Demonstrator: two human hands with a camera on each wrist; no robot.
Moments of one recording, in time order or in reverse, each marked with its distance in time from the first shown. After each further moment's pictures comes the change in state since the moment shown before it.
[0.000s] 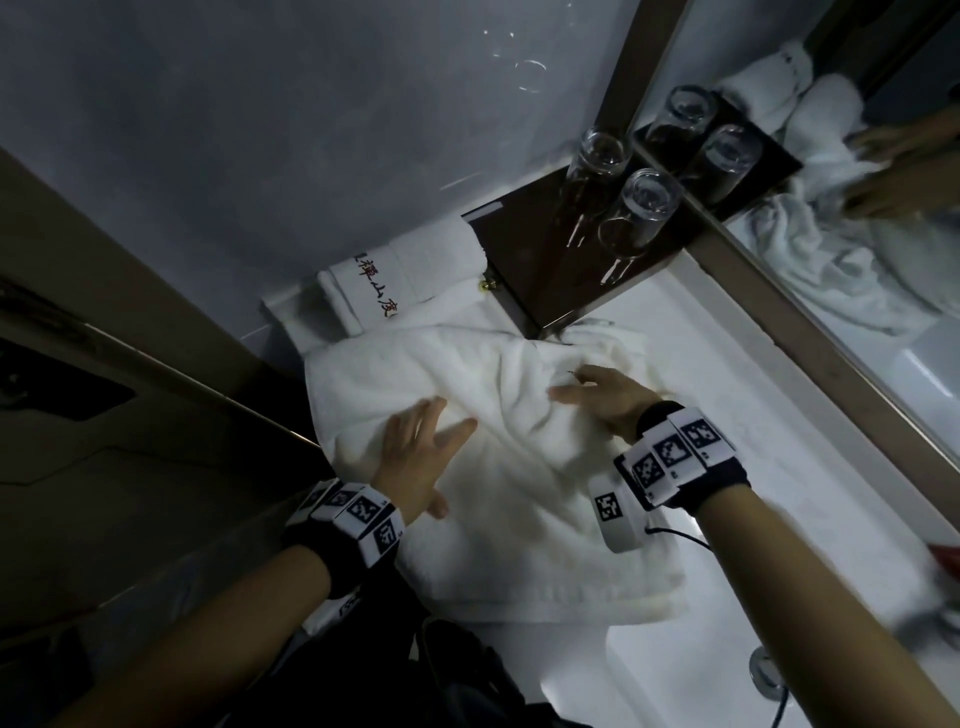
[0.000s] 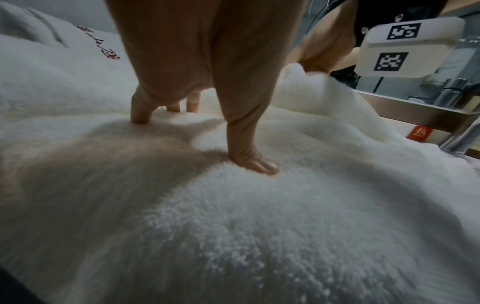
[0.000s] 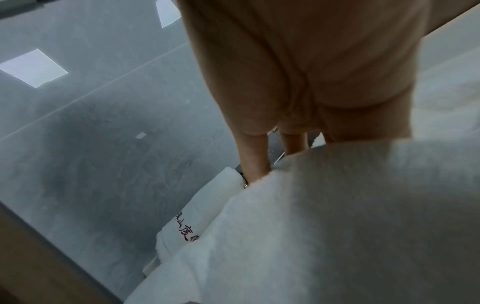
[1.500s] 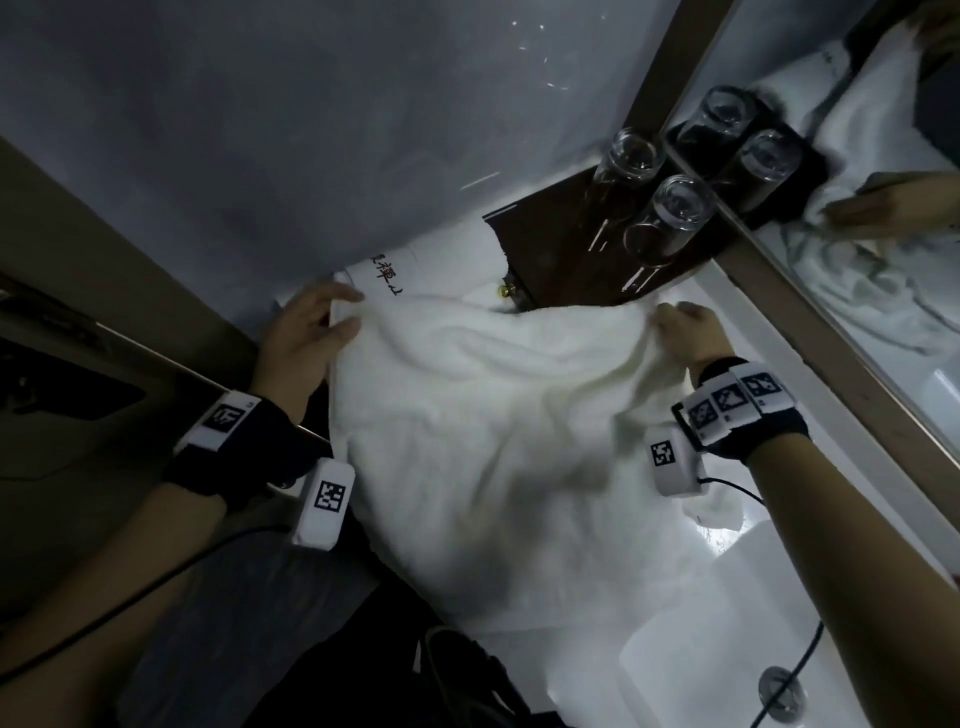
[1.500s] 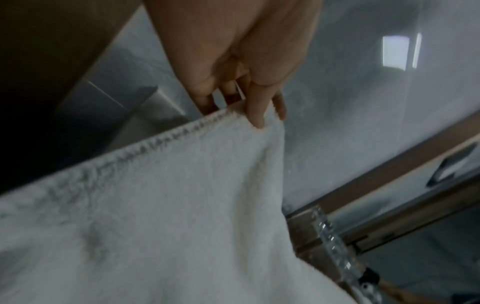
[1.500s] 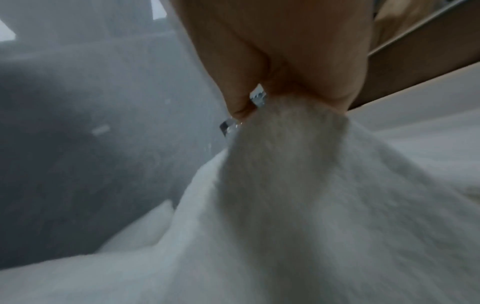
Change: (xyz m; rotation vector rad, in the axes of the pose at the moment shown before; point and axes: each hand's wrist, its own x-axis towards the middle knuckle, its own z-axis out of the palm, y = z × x) left_hand 0.009 -0.100 -0.096 -1.386 0.642 -0.037; right_hand 0.038 -0.026 -0.063 0.073 0.504 -0.145
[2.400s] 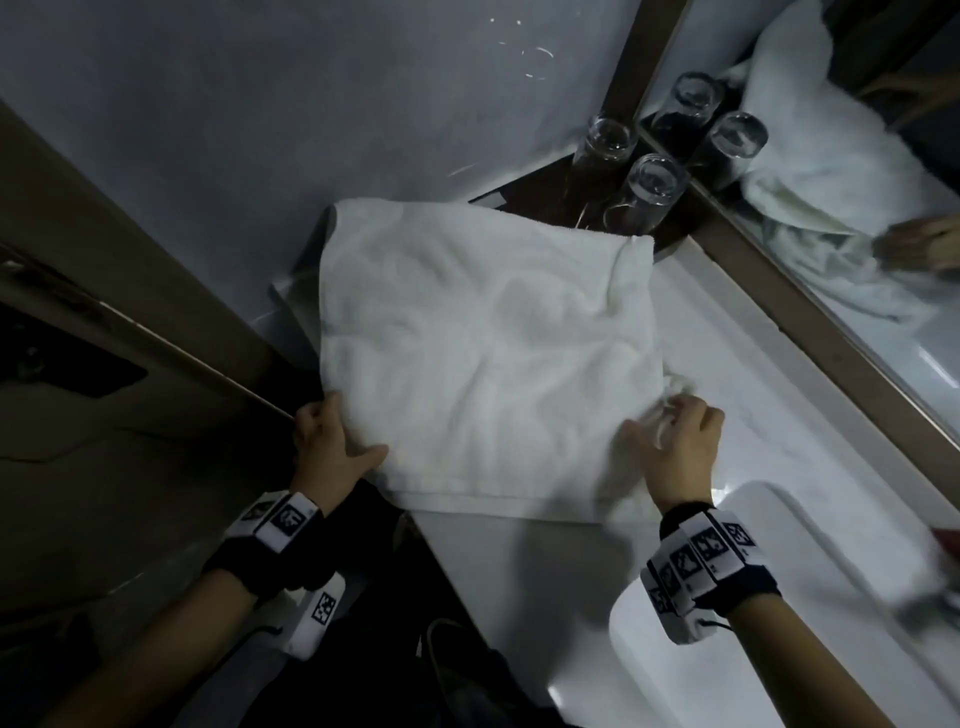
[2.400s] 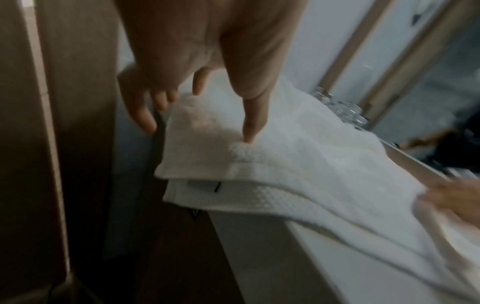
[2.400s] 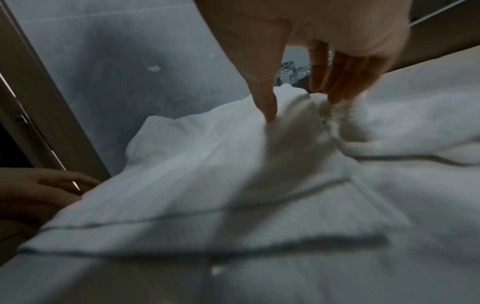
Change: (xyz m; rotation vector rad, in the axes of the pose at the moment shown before) left_hand -0.097 -0.074 0.013 0.738 -0.016 -0.274; right_hand -0.118 0.117 0.019 -0.186 0.257 -0.248
